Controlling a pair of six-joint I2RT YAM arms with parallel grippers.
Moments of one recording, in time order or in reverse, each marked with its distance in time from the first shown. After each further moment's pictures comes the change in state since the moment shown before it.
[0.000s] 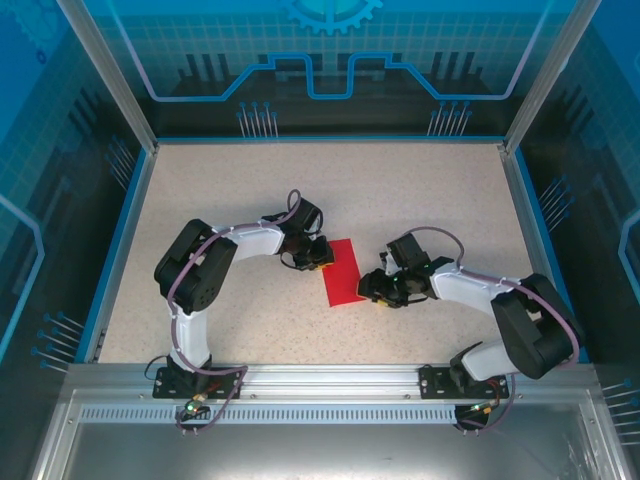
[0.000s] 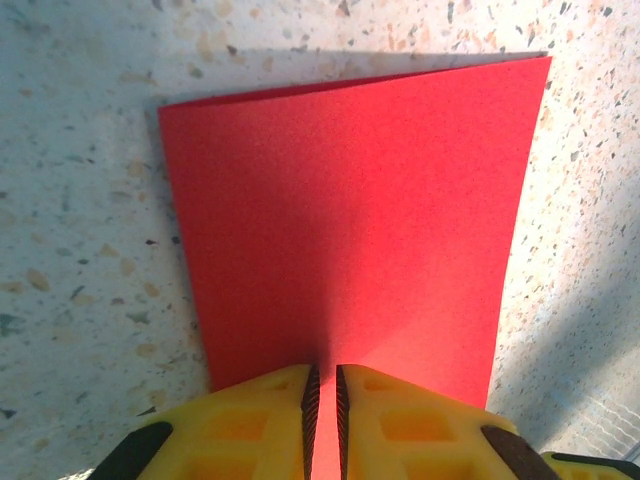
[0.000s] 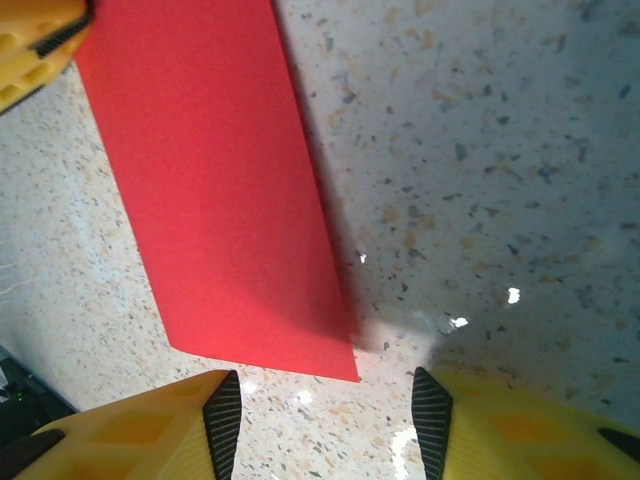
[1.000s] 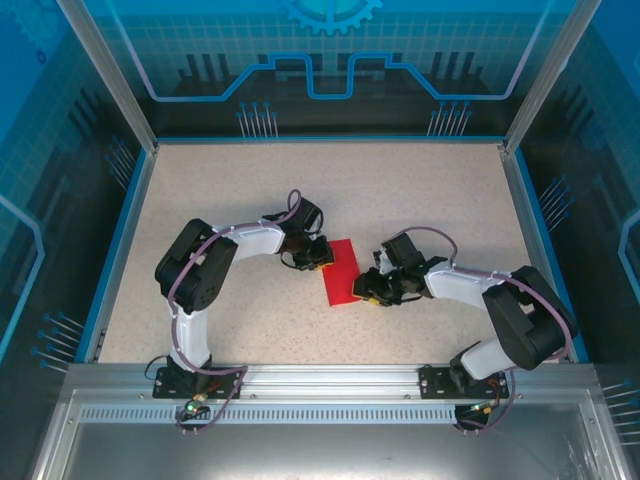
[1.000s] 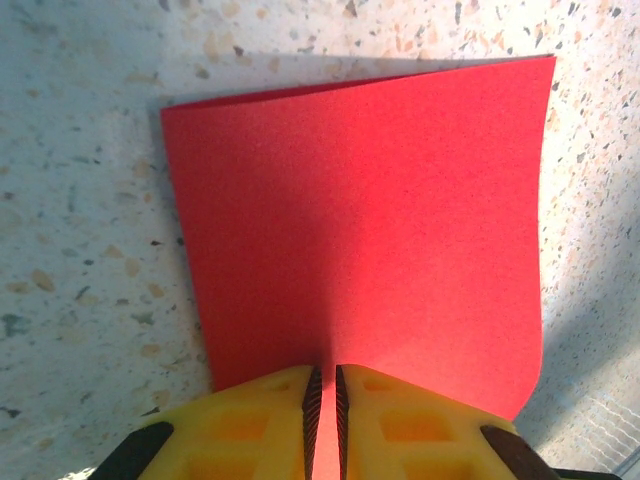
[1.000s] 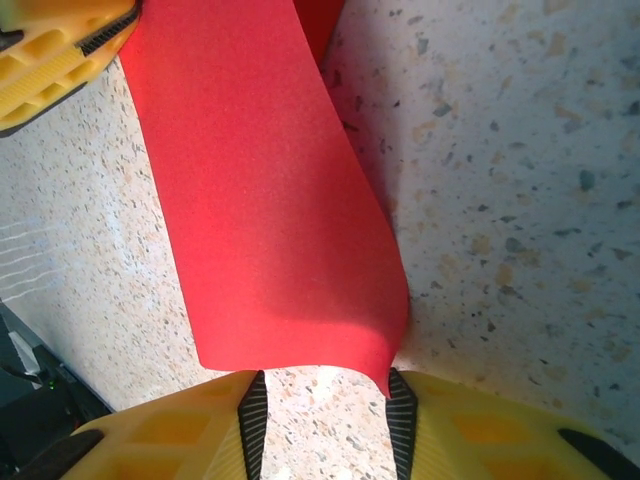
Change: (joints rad) left arm 0.000 0.005 0.010 -0.015 -0.003 0.000; right arm 0.021 0.052 0.009 0.092 -0.048 0.036
